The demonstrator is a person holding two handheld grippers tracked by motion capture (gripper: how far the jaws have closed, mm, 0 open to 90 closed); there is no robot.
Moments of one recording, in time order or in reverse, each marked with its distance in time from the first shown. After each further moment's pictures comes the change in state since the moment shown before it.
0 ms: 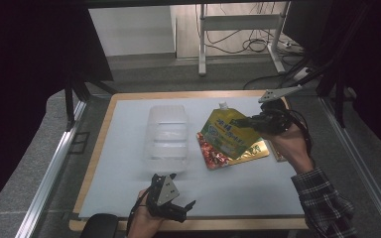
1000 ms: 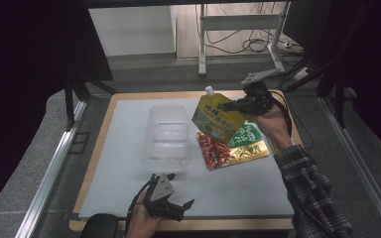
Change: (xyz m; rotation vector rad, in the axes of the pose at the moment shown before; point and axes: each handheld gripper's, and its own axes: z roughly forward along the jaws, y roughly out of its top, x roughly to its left) left arm 0.008 -0.003 -0.004 -0.039 -0.060 -0.087; right arm -0.025 0.042 0.042 -0.009 0.012 -0.035
